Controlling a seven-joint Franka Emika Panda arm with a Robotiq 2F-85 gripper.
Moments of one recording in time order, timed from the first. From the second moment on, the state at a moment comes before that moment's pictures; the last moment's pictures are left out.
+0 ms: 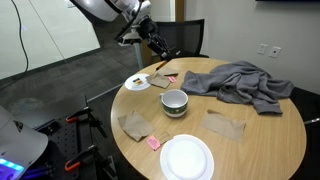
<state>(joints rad) 0.26 0.25 -0.02 -2.17 -1.07 2.19 1.80</state>
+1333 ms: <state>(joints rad) 0.26 0.52 0.06 -2.01 -1.17 1.81 2.36</state>
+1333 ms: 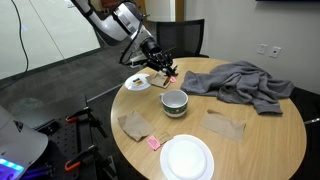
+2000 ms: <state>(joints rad) 0.25 0.64 0.06 -1.94 -1.19 1.79 2.36</state>
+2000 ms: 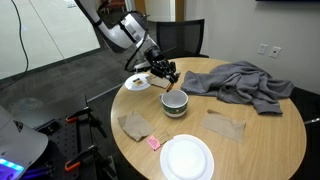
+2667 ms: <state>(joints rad) 0.24 0.73 0.06 -1.87 -1.20 1.78 2.36</state>
